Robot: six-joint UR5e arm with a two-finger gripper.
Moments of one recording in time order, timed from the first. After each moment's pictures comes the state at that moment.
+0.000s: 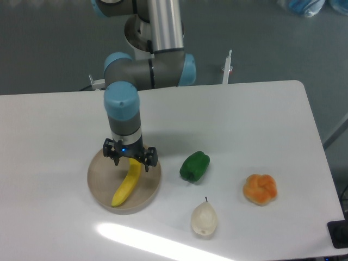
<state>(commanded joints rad) 1.93 -1.99 -1.86 -0.76 1.58 0.37</state>
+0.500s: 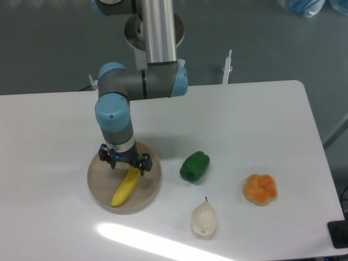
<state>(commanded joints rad) 1.92 -2.02 -1.85 -0.76 1.58 0.37</state>
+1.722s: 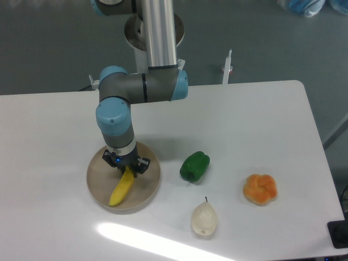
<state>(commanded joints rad) 1.93 -2.03 -1.84 -0.76 1.59 0.38</state>
